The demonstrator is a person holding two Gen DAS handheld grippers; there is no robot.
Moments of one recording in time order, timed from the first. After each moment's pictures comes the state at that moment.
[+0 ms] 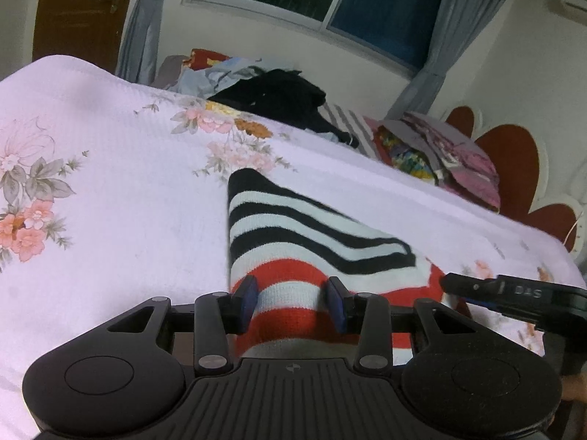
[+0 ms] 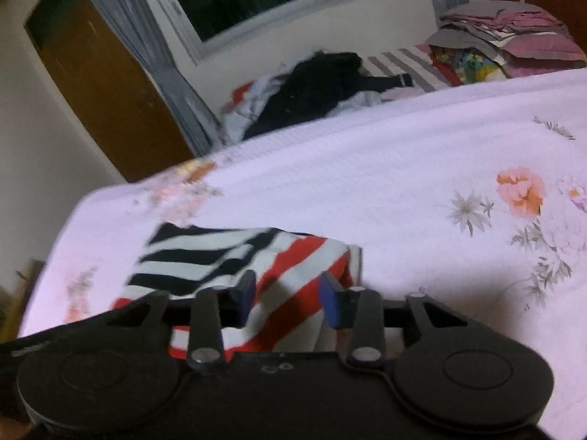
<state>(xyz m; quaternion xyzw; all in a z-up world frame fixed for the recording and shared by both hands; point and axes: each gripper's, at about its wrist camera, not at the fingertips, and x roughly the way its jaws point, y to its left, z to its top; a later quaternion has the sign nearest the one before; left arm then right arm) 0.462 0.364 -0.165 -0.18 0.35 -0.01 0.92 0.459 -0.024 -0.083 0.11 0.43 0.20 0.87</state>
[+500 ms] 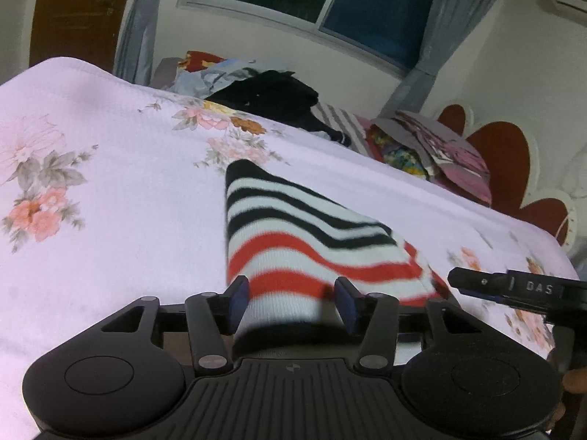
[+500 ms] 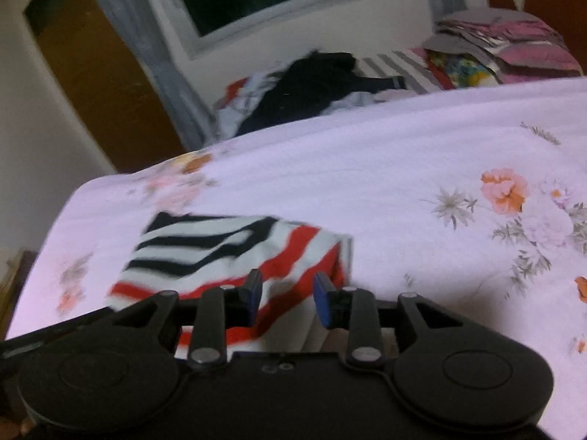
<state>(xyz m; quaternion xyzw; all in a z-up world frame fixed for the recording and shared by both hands) 0.416 0.359 -0.153 -0.17 0.34 -0.02 0.92 0.415 -0.032 -0.057 0.09 0.41 0.23 0.88</state>
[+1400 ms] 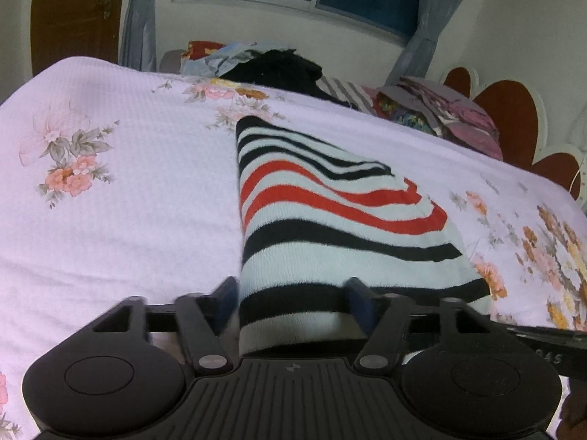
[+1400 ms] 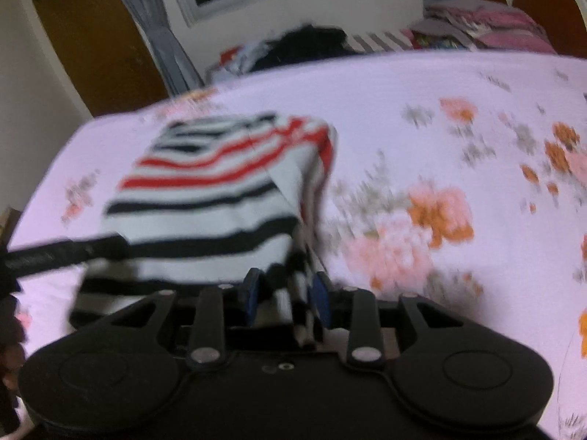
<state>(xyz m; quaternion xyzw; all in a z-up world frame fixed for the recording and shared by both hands) 0.369 0.339 -0.156 -0.12 0.39 0.00 0.91 0.322 -0.044 -0.086 0.07 0.46 0.18 0.87</state>
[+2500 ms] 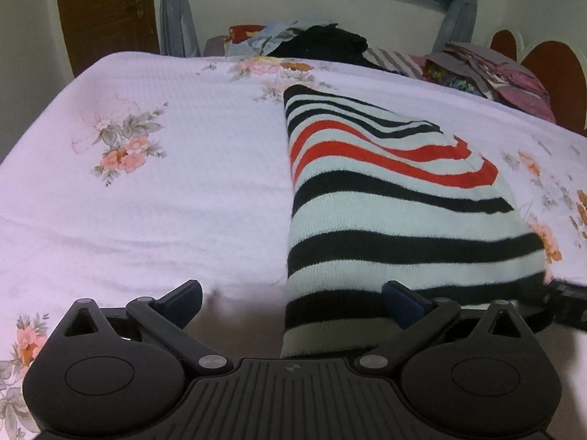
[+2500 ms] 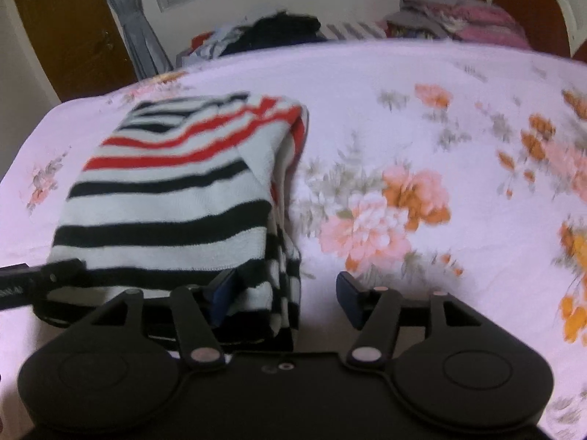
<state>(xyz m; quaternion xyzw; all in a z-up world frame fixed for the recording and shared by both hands) 0.355 0.330 -0.159 -0.06 0.44 0.08 0.89 0.315 -0.034 -0.075 0.02 0.45 0.14 0.88</state>
